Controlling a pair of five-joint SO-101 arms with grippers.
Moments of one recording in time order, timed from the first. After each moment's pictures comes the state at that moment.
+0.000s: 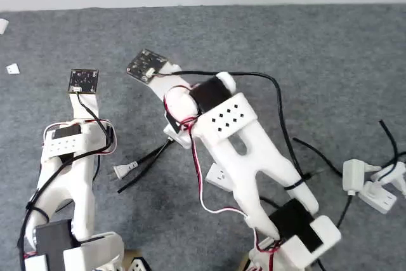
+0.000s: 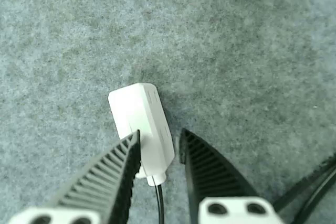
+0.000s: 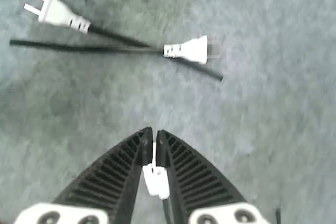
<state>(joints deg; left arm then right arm) -16.7 -9.7 47.1 40.8 -8.3 -37.7 0.1 -9.8 89.1 19.2</state>
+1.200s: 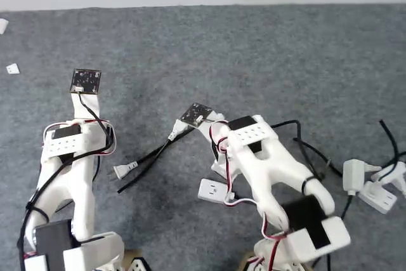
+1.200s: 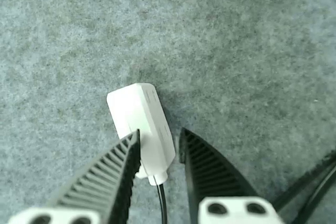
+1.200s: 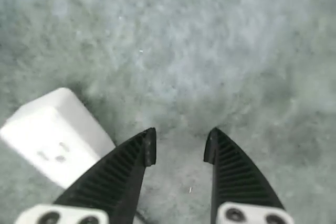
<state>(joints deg) -16.7 -9.7 47.1 40.8 -10.6 -23.3 -2.1 36.2 62.2 30.3</state>
